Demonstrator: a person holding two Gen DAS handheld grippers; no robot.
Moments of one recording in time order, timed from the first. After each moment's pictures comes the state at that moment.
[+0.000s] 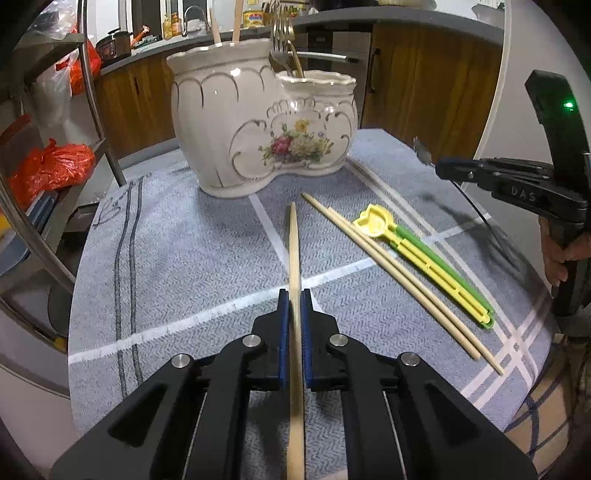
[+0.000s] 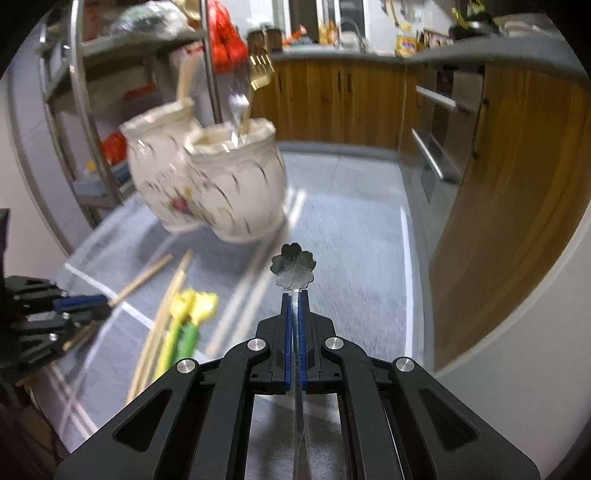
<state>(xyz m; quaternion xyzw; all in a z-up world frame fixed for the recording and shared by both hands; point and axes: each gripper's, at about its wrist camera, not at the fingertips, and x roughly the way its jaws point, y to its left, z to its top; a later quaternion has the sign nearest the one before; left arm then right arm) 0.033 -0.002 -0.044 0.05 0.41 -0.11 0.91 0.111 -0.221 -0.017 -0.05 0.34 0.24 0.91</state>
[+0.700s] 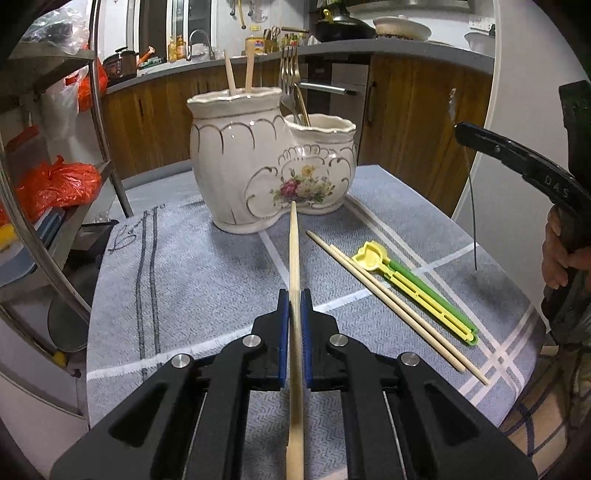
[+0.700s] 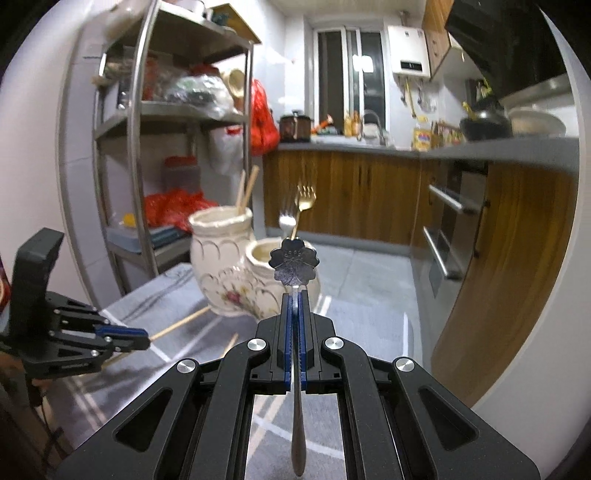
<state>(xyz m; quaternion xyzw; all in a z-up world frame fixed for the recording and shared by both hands) 0.024 0.009 -0.023 0.03 0.35 -0.11 0.93 0.067 -0.224 0.032 -0.04 0.16 0.29 0.94</state>
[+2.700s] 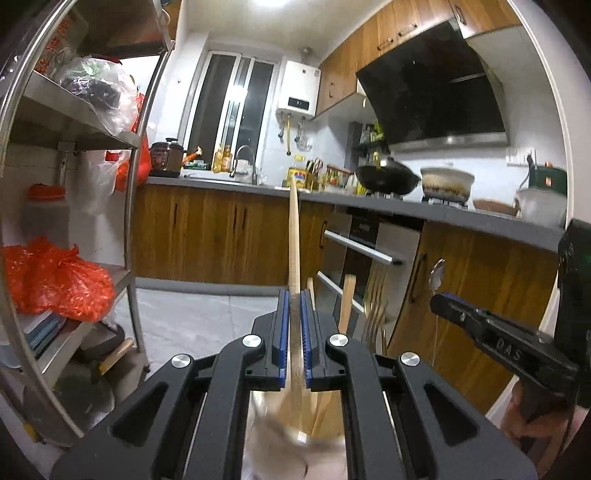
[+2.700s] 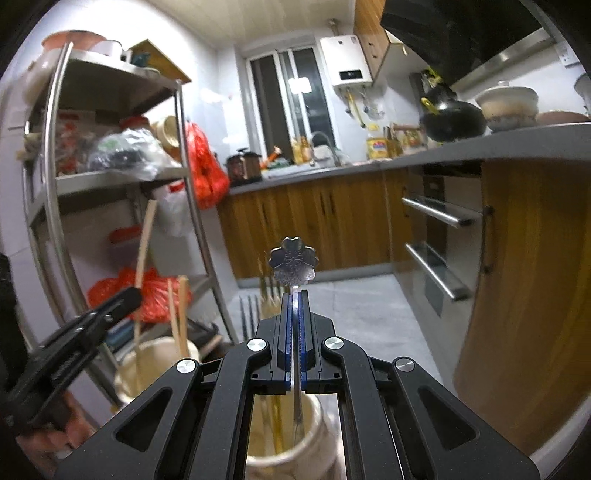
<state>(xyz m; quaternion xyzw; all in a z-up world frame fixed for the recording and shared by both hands) 0.153 0.049 0.065 -0.06 0.10 -0.06 0.99 0.196 -0.161 0.057 0.07 0.15 0.19 0.97</state>
